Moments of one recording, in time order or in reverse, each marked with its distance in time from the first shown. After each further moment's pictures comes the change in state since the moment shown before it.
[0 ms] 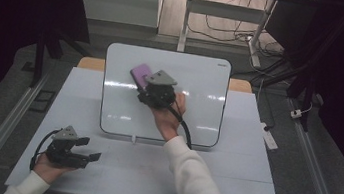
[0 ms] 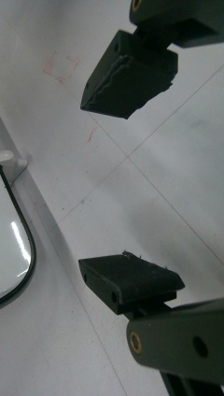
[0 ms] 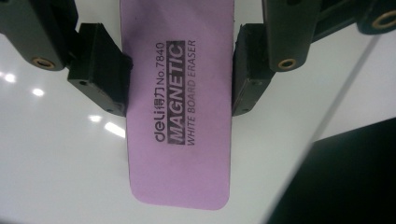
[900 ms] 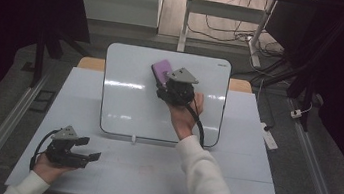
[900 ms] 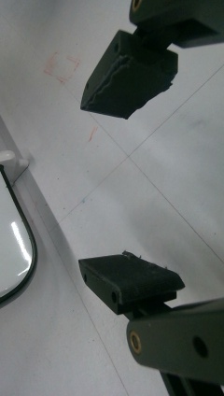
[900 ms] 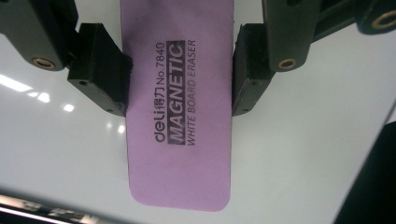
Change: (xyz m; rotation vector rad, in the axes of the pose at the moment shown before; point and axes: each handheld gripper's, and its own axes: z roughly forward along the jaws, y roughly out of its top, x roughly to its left) left arm 0.001 0.000 0.000 -0.002 -0.003 0.000; right arm -0.046 -0.006 -0.030 -0.003 -0.114 0.066
